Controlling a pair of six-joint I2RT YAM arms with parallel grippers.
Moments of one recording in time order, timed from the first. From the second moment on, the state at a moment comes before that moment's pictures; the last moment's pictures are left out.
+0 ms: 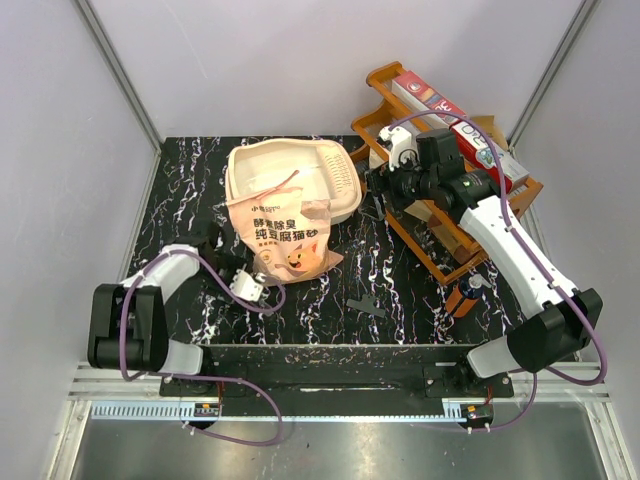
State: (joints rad) left arm -0.06 1.41 0.73 -0.74 0.34 1.90; right arm 0.41 1.45 1.49 -0.69 -0.41 -0.05
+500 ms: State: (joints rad) left arm -0.11 0.98 0.95 -1.16 0.64 1.40; right arm 0.41 1.45 1.61 -0.75 -0.53 -0.08
